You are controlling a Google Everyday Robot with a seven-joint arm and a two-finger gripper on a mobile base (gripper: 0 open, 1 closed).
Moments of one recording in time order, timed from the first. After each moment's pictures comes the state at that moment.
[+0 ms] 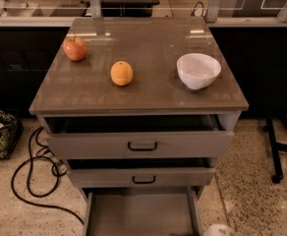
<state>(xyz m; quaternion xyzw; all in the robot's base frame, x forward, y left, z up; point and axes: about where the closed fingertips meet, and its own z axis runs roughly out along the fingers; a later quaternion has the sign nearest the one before) 0.287 -0.175 0.256 -0.71 0.69 0.05 0.09</state>
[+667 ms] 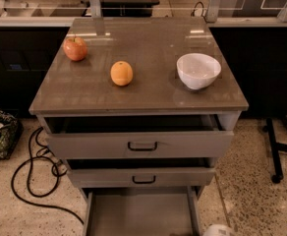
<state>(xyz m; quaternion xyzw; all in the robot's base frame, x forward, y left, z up) 0.285 -0.174 0.255 -0.71 0.69 0.05 0.09</state>
